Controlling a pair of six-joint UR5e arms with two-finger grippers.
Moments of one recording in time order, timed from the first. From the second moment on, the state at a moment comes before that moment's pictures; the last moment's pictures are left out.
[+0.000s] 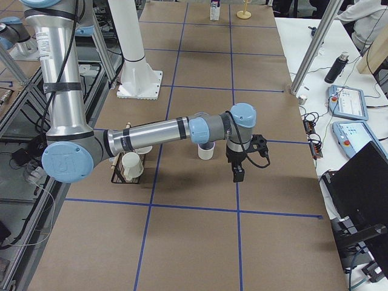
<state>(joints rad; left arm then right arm) -1.54 -1.55 -1.85 -1.35 -2.32 0.16 1.42 -1.48 1.72 -1.62 2.24 0.04</state>
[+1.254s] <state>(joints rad) -1.53 -1.52 -1.84 -1.41 -2.32 0.16 1.43 -1.49 1.74 -1.62 2.25 0.04</state>
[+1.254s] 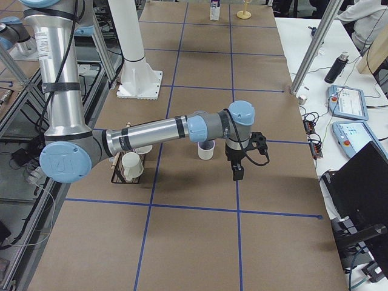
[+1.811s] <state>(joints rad) -1.53 -1.52 -1.85 -1.41 -2.32 0.16 1.43 -1.50 1.75 -1.62 2.25 0.04</state>
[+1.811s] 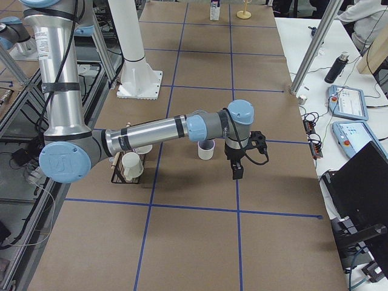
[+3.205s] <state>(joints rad) -1.54 -1.52 -1.85 -1.41 -2.32 0.16 1.42 -1.54 1.79 -1.60 2.35 0.04</state>
